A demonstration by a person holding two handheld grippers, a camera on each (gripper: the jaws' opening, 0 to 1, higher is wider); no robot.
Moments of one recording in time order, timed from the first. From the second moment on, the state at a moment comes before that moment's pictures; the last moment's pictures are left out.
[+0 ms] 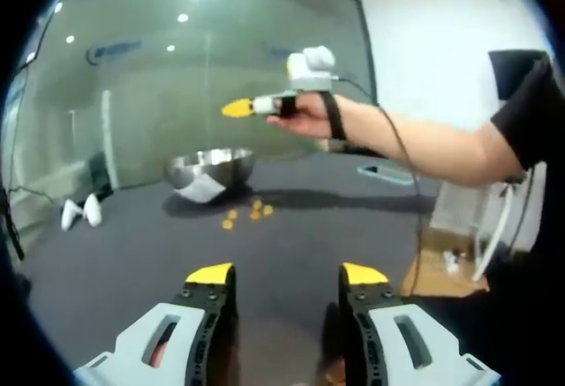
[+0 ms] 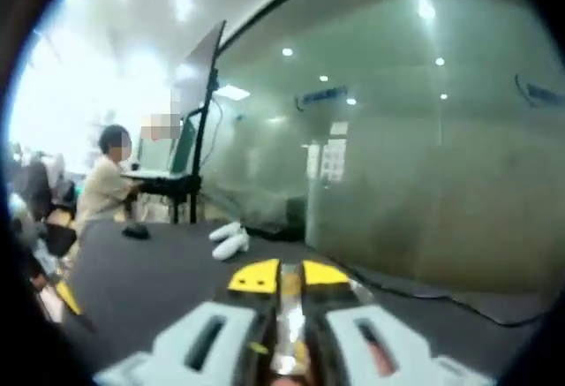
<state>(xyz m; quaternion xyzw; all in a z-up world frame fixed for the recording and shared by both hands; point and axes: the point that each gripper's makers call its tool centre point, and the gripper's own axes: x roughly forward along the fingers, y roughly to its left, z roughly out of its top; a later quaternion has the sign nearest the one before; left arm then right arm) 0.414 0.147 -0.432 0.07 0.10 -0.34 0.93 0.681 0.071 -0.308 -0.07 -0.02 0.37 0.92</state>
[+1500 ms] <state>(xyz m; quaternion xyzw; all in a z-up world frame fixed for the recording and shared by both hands) 0.419 0.154 -0.435 0.06 0.11 -0.33 0.94 0.544 0.010 -0.436 -0.11 0.11 0.49 0.86</state>
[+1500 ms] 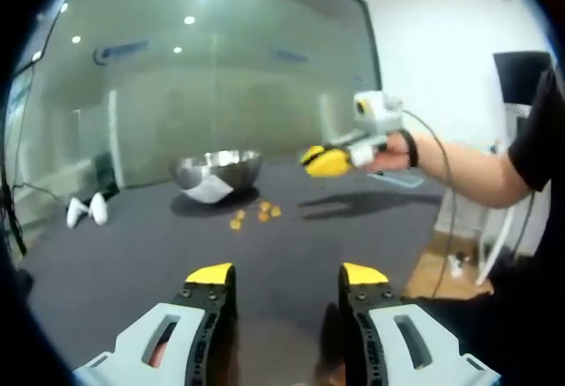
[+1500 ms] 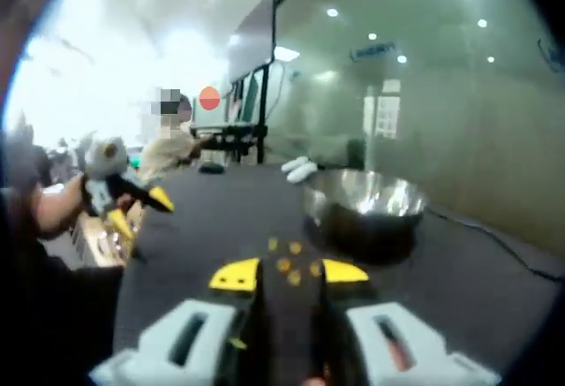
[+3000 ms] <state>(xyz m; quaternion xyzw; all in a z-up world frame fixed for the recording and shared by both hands) 0.419 0.150 -0.435 0.05 0.11 -0.33 0.94 0.581 0.064 -0.480 -0.10 0.17 0.50 0.84</state>
